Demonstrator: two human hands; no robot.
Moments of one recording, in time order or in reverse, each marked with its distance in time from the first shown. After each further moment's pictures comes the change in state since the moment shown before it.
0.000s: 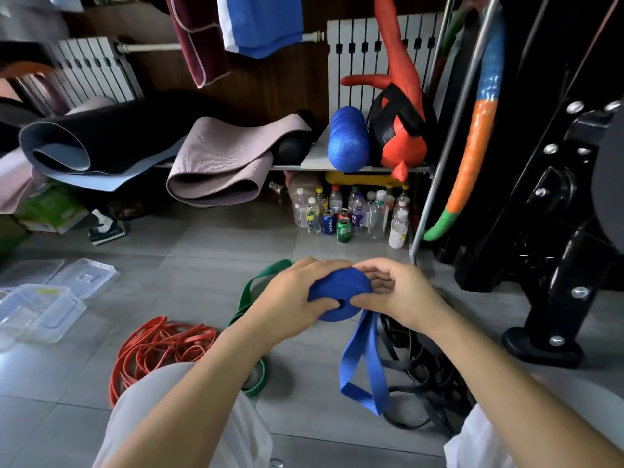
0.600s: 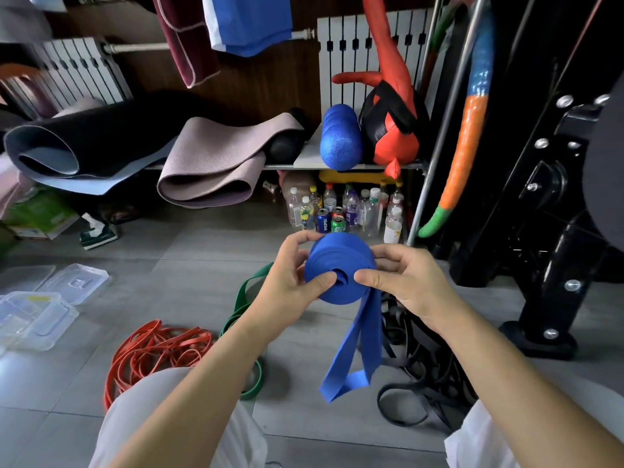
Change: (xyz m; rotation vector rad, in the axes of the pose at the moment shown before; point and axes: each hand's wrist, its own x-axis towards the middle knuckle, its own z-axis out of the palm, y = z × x) left_hand 0.011 0.006 0.010 -0.803 0.142 -0.118; right_hand -0.003 -0.023 -0.011 0.245 0.084 -0.021
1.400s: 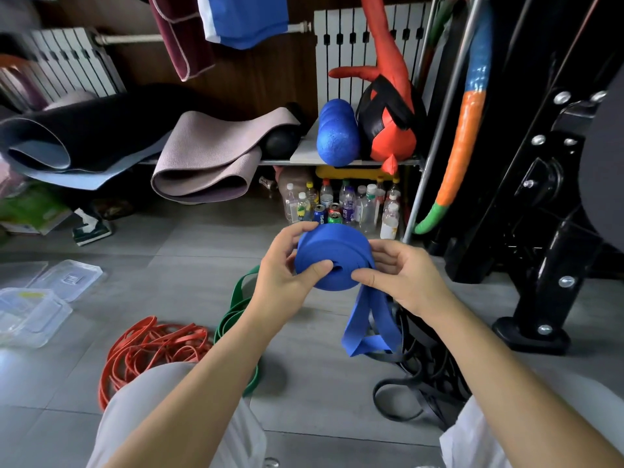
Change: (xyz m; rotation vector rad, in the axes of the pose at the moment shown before) left_hand 0.005 0.001 0.006 0.043 0.154 0.127; right_hand 0.003 0.013 -0.007 -0.133 0.033 -0.047
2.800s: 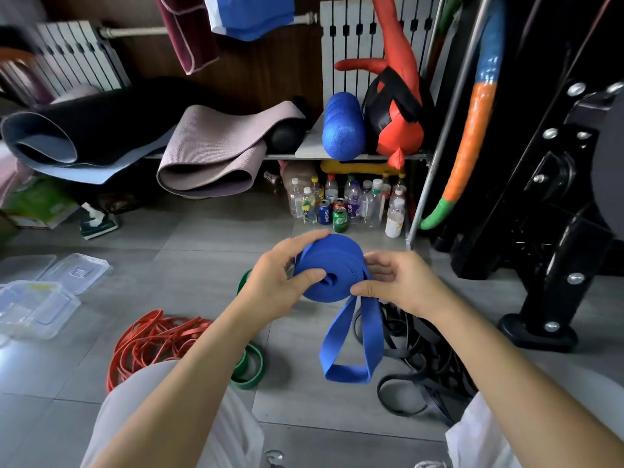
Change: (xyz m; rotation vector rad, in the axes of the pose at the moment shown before) left_hand -0.003 -0.001 -0.029 0.303 -0.185 -0.013; right_hand 0.004 0.012 0.005 -0.068 -0.173 0.141
